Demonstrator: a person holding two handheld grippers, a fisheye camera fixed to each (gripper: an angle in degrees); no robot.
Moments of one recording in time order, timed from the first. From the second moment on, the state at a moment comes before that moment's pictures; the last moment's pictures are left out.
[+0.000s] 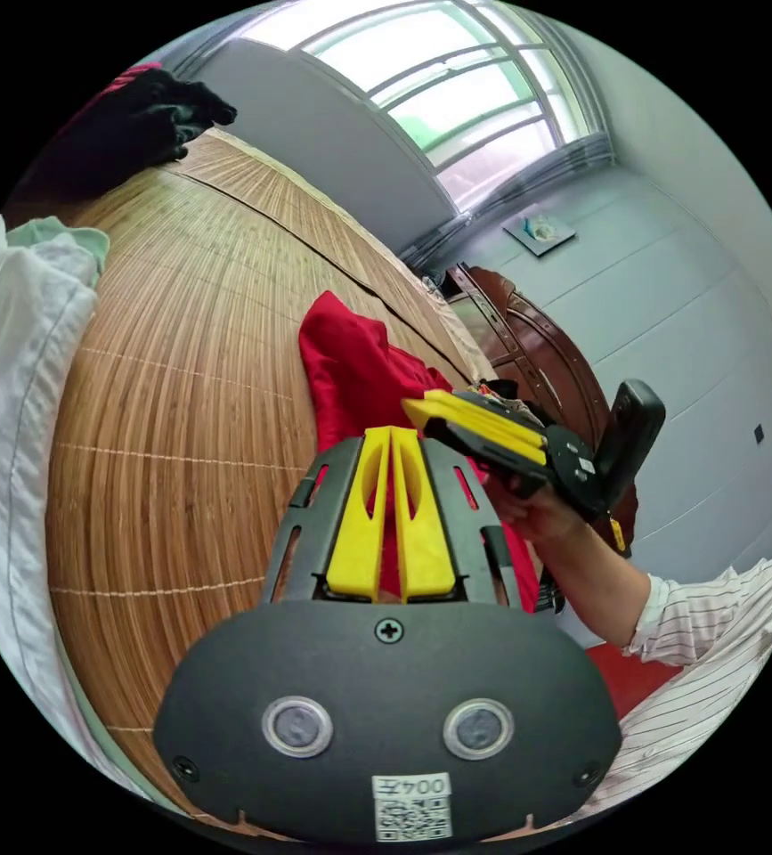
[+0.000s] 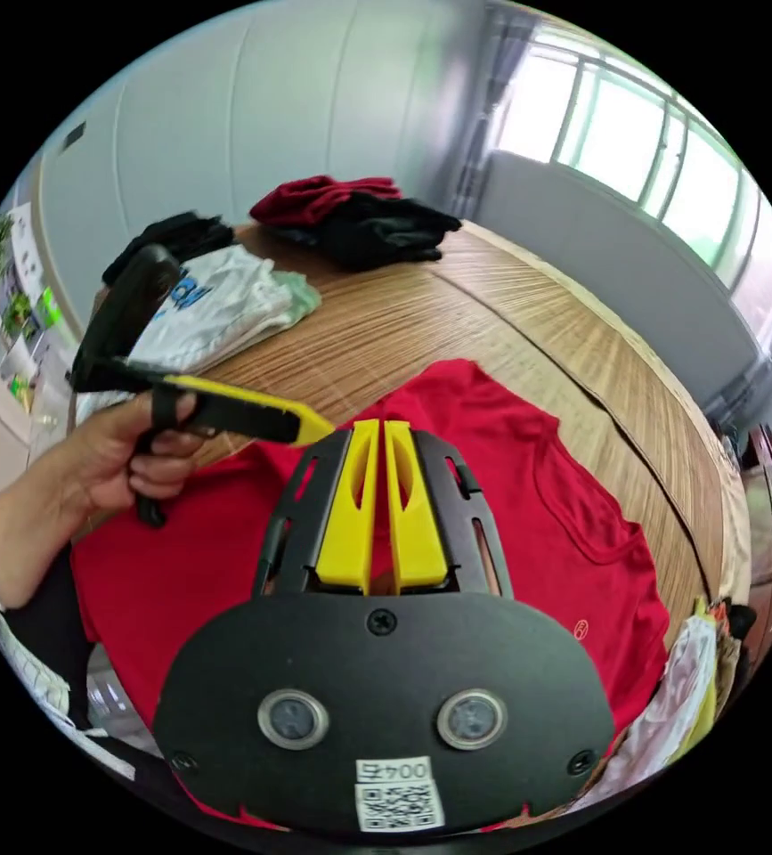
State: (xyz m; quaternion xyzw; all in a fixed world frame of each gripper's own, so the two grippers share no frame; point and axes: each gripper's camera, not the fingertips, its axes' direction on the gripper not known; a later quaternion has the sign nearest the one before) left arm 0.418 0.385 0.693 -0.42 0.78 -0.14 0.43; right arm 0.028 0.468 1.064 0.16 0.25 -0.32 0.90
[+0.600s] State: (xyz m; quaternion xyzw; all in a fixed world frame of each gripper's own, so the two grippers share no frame) left arm 0.447 0.378 0.691 -0.44 0.76 -0.04 0.47; right arm -0.005 0.491 1.021 0.16 0.29 -0.30 0.89
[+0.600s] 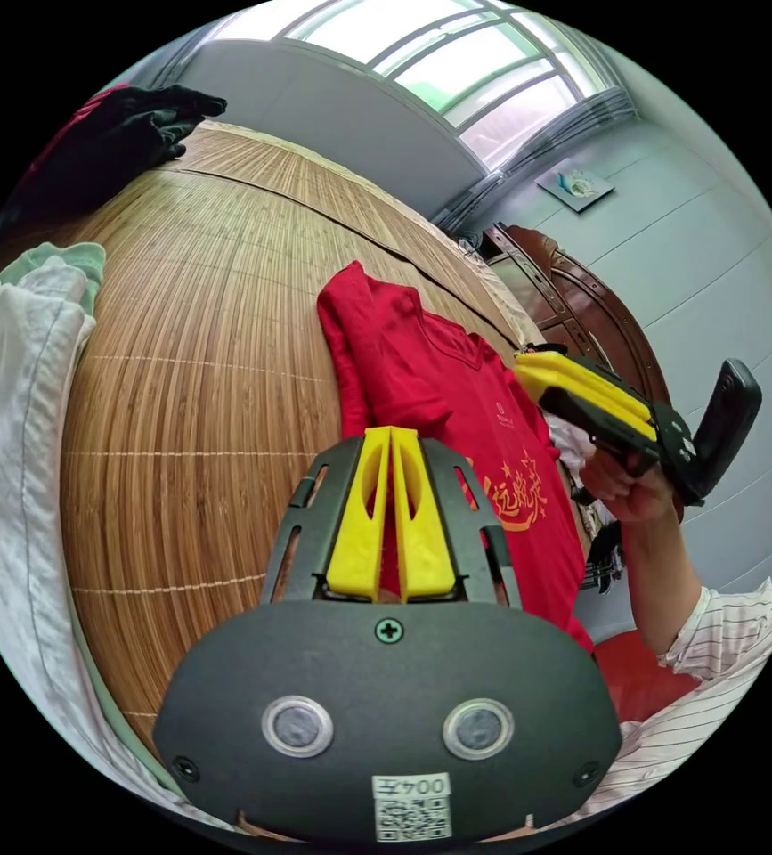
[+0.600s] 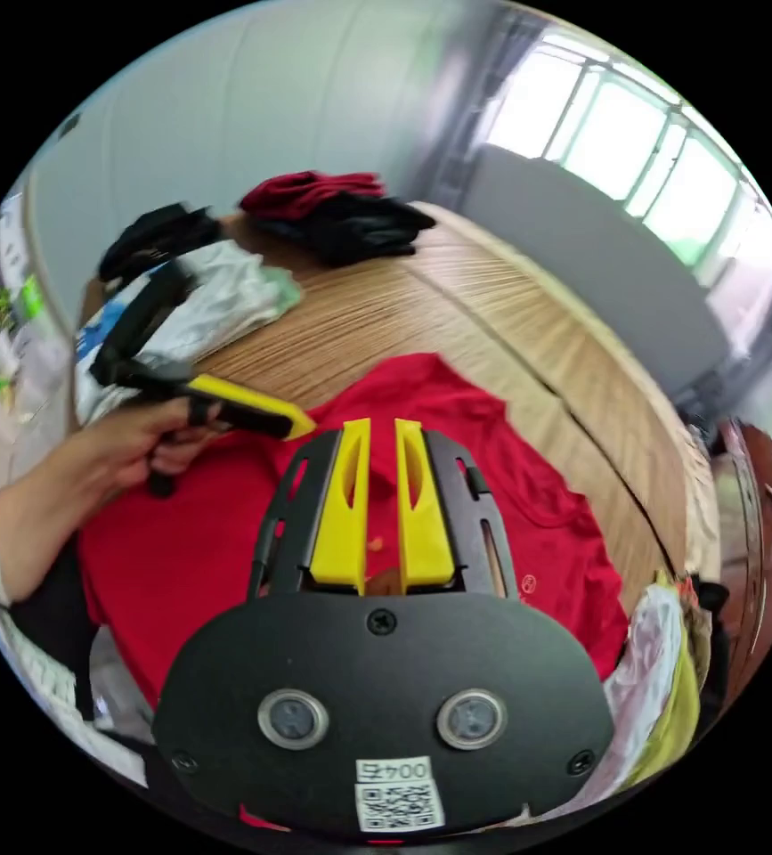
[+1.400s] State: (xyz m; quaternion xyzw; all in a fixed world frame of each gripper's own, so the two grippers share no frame) left arm 0.468 0.377 0.686 -0.45 0.76 -0.03 0.46; right arm 0.035 0.344 1.064 0.04 0.22 -0.27 0.94
